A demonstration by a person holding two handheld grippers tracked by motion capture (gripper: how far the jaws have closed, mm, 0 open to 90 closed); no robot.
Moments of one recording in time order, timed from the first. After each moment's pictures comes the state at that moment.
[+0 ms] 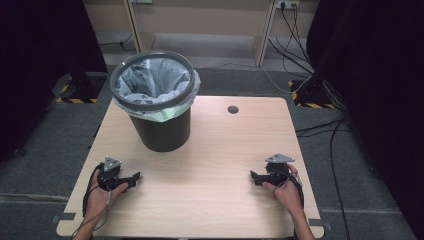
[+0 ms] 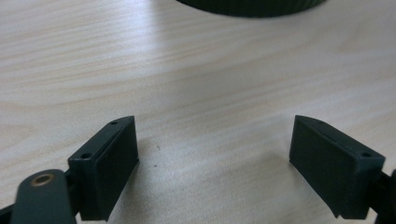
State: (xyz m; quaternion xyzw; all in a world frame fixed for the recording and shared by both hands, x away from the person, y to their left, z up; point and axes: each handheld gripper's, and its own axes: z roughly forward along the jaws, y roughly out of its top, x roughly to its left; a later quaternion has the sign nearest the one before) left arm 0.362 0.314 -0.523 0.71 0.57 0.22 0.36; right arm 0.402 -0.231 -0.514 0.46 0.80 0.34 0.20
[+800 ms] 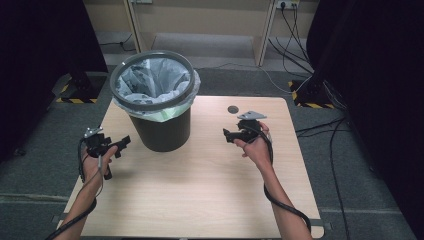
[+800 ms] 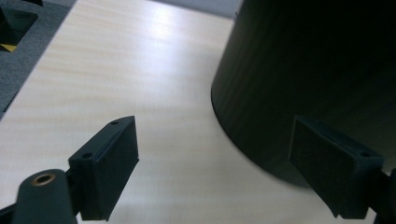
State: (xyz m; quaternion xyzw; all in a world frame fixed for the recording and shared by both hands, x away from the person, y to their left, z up) left arm 0.443 0.346 -0.470 0.57 0.65 0.23 0.45; right arm 0.505 -0.128 -0.434 0.42 0.78 0.40 0.23
